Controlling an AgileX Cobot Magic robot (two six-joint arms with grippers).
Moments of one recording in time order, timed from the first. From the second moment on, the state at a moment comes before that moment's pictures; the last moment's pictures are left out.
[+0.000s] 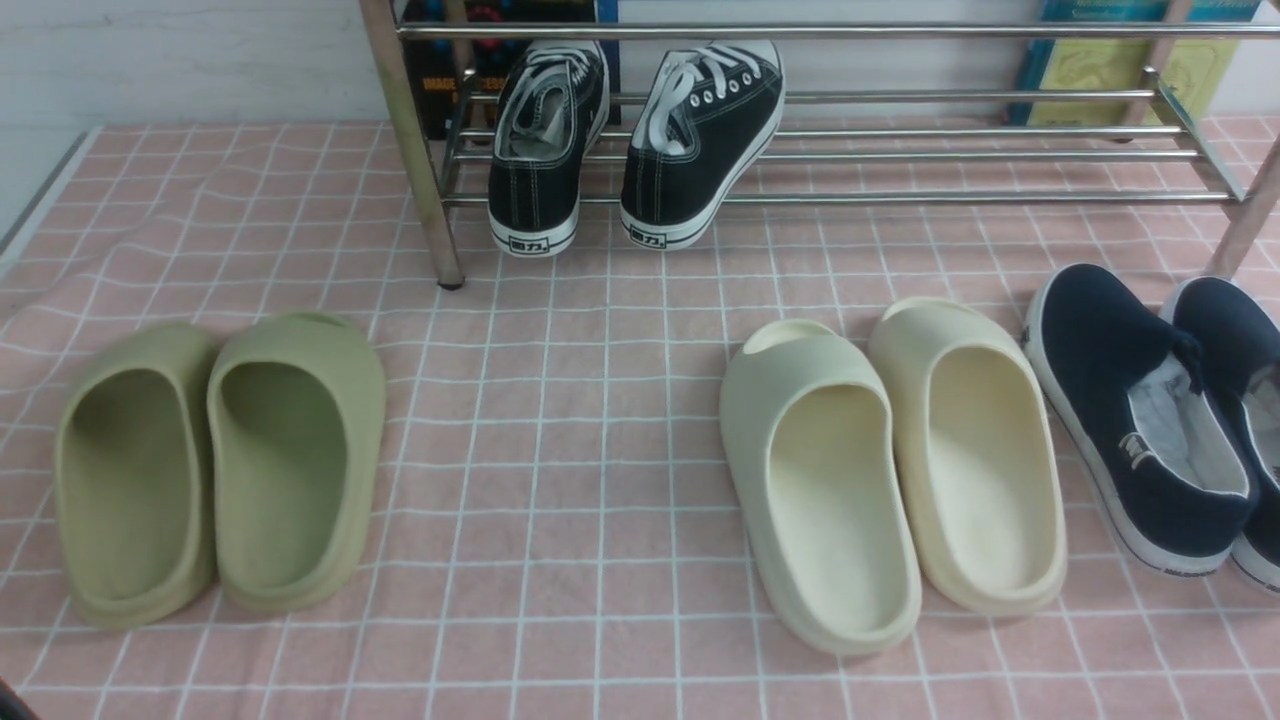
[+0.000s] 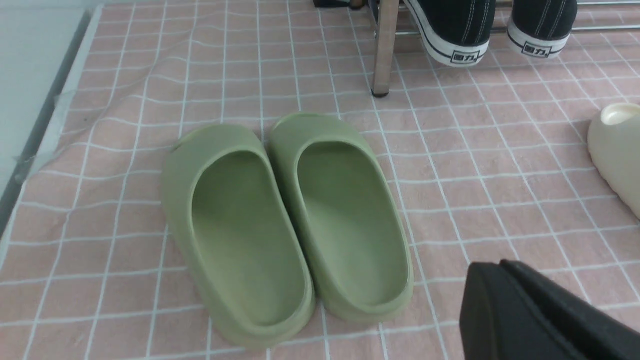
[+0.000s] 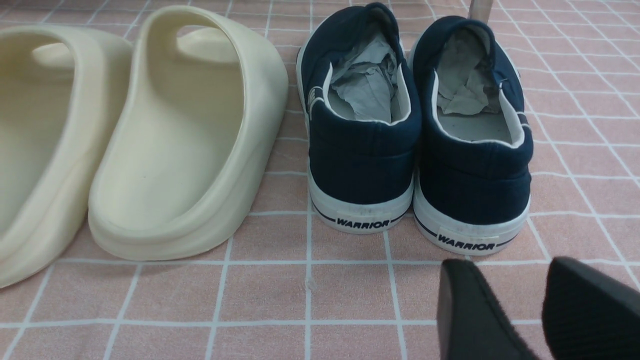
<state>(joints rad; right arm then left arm) -0.02 -0.01 0.02 -0.04 0.36 0.07 -0.41 0.30 -0.59 0.34 0.74 -0.35</state>
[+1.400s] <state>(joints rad) -0.02 -0.01 0.02 -0.04 0.36 0.07 0.02 -0.01 0.03 0.15 0.36 -0.05</state>
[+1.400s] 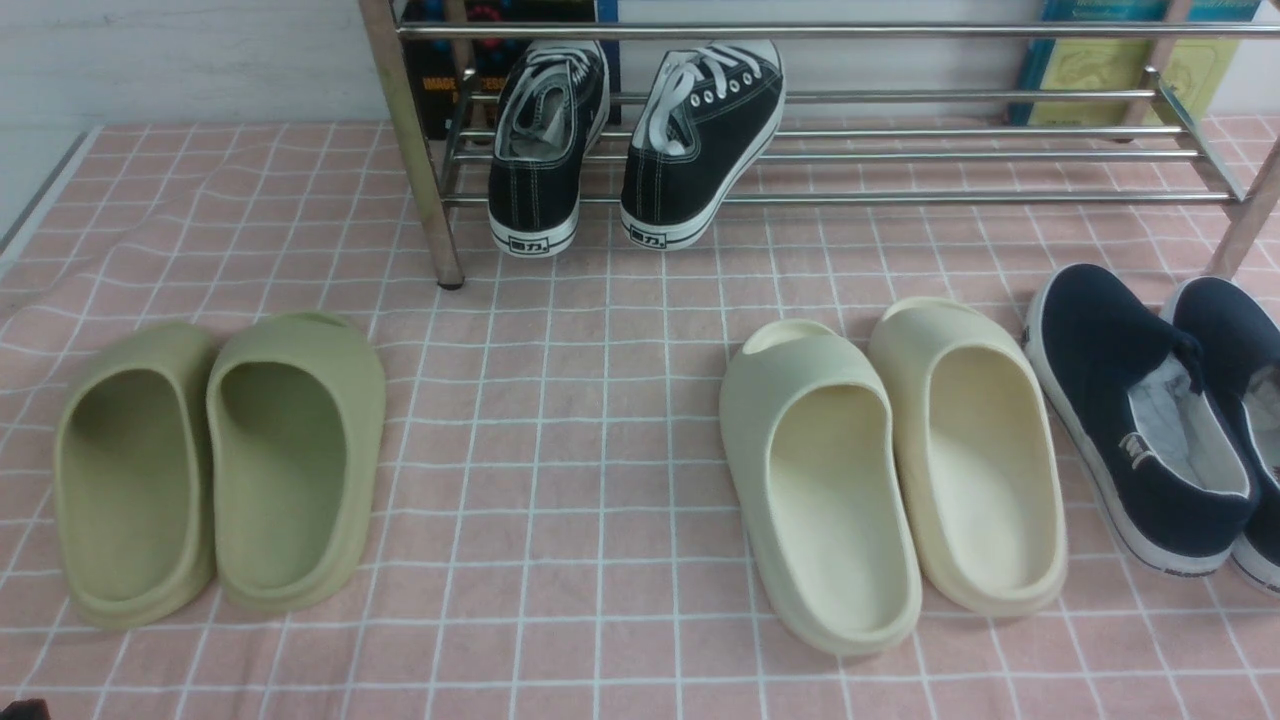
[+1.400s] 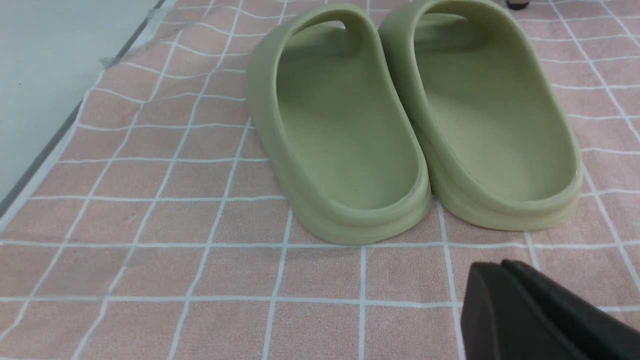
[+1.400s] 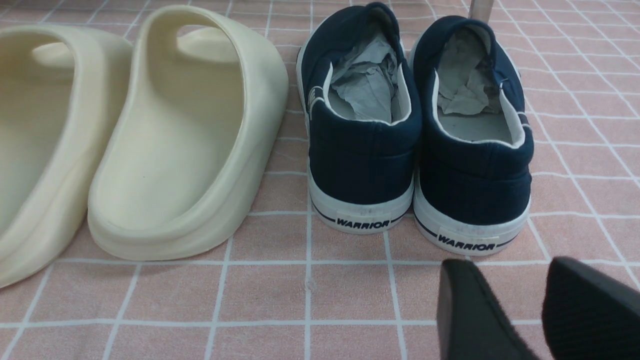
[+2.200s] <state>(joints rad) -0.02 -0.01 0.02 -0.04 0.36 0.07 0.02 -0.01 0.03 0.15 0.36 -0.05</state>
